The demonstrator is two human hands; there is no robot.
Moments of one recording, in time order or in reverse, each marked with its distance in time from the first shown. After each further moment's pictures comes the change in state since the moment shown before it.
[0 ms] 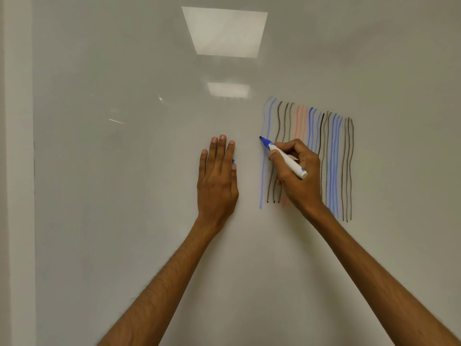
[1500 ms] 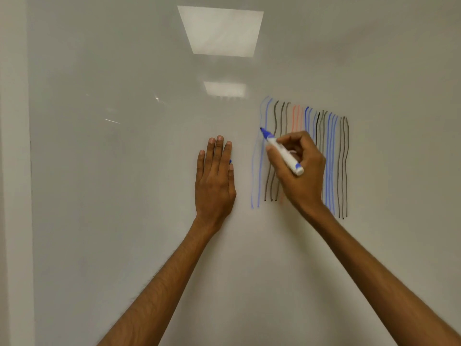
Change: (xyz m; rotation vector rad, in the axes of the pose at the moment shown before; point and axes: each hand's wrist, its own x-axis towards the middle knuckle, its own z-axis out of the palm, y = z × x) left_hand -0.003 0.001 -0.003 -0.024 0.009 0.004; right_hand -0.002 -0.025 -0.003 -0.076 0.088 -0.131
